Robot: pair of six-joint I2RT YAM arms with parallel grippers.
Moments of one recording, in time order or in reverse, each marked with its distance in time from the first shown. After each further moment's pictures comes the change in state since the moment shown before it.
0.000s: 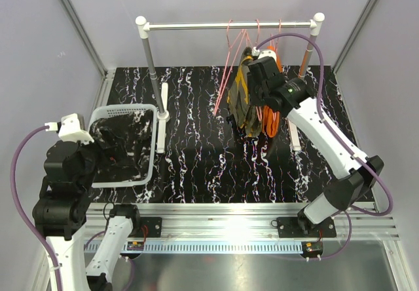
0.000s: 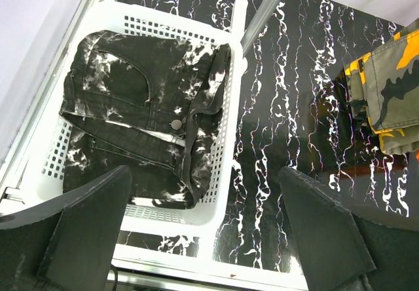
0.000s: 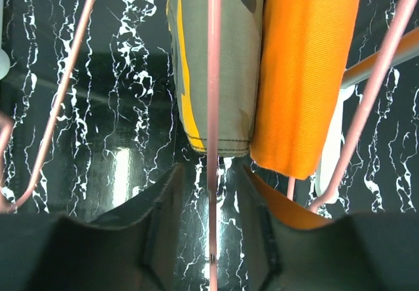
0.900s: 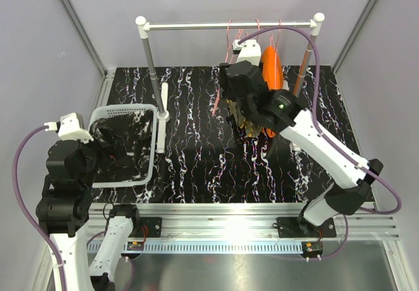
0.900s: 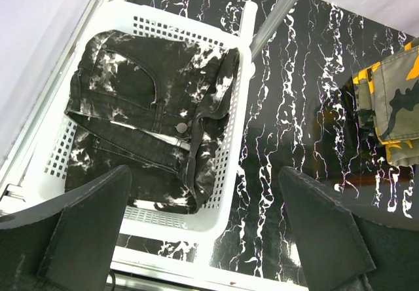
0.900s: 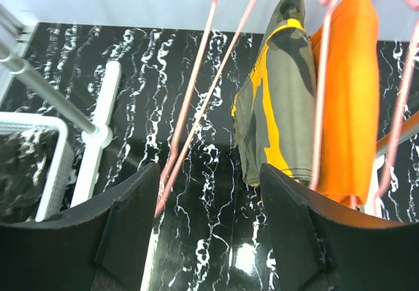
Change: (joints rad) left arm 0.033 -0.003 -0.034 0.031 -0.005 -0.007; right arm 0.290 0.006 0.105 0.213 0.310 0.026
